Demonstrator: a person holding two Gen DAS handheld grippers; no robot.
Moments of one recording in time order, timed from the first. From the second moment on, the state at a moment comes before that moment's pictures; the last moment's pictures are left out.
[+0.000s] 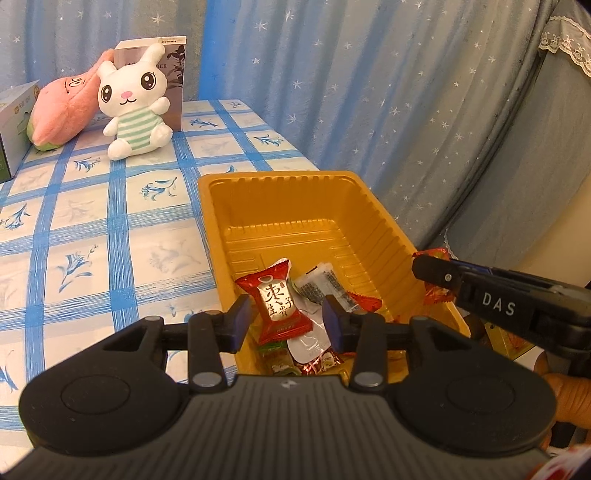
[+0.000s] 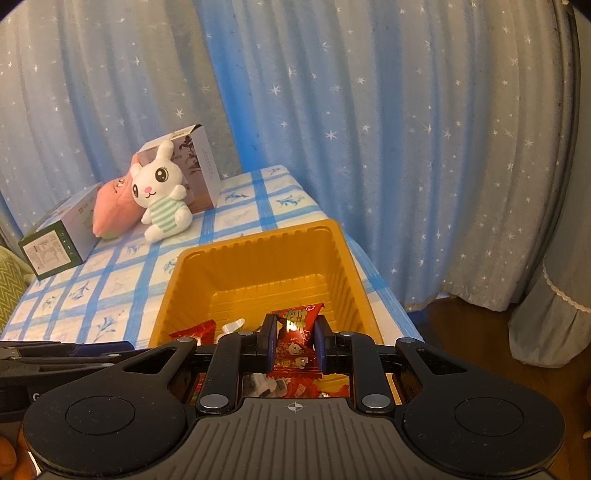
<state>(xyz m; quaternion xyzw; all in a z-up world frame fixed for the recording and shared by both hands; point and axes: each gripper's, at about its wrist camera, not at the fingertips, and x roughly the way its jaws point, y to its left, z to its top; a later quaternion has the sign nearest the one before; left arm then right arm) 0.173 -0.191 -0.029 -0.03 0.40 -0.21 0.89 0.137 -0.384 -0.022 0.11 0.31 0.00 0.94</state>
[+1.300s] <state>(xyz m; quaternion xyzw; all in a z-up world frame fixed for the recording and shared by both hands) 0.174 -0.172 -0.026 -0.04 0.39 -0.19 0.90 0.160 -0.386 -0.017 0.15 0.32 0.04 0.94</state>
